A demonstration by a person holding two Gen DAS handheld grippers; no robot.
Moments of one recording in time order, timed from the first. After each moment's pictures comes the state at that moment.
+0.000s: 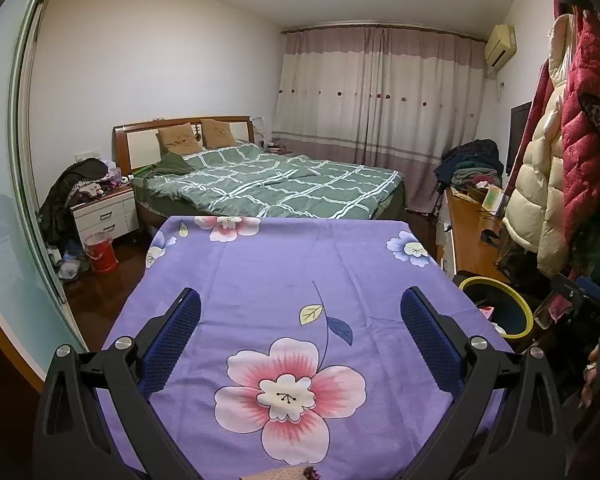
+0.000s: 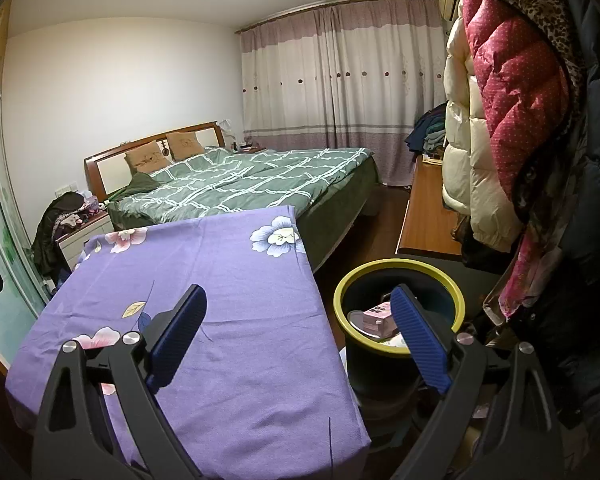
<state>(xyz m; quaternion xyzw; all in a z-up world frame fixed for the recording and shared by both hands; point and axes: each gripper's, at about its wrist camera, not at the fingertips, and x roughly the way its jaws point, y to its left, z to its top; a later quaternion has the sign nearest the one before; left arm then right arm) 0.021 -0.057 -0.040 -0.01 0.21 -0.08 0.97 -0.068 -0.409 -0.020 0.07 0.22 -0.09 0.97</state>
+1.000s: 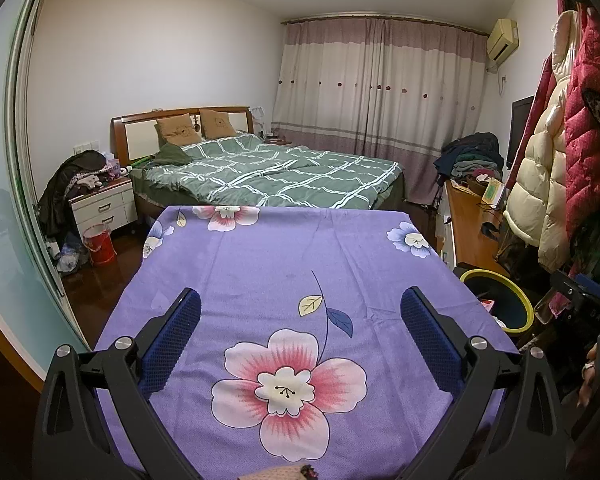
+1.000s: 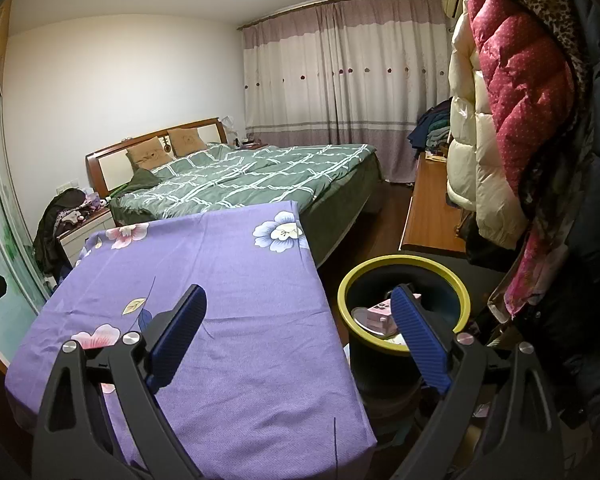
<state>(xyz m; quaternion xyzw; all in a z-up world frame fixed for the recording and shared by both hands) 0.028 -0.054 -0.049 -0.01 0.23 -0.08 0.97 -0.063 -0.407 -0.024 0.07 0.22 -0.08 0.97</state>
